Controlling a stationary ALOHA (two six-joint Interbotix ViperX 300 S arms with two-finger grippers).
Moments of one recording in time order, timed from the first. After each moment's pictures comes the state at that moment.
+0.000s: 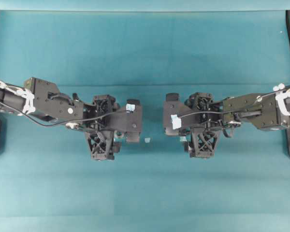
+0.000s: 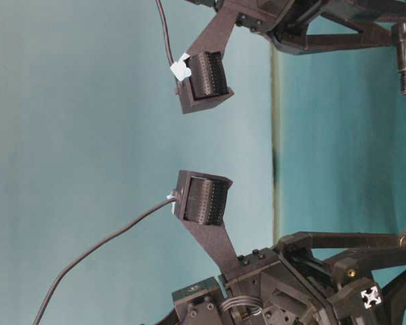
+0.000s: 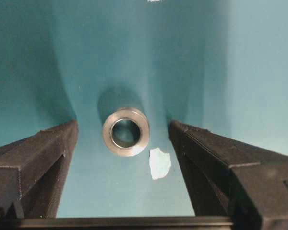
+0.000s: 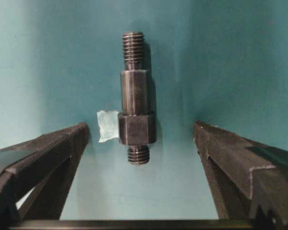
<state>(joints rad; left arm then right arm) 0.02 0.18 0.57 0.02 0.40 0.02 -0.04 0.09 0.72 -0.02 0.38 0.01</state>
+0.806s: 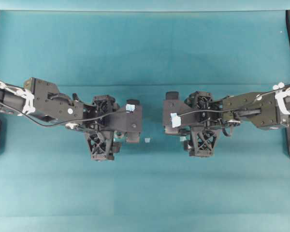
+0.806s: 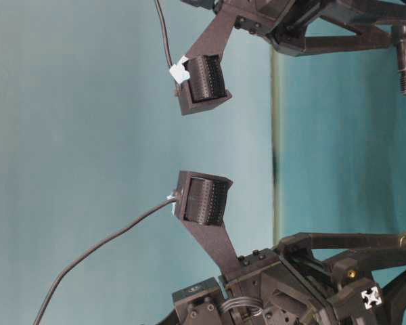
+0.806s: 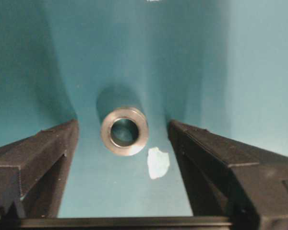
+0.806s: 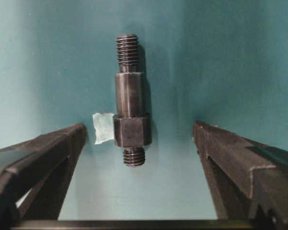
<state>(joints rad) 0.01 0.18 0.57 0.02 0.40 0.02 -0.05 0.09 0.72 -0.02 0.38 0.01</state>
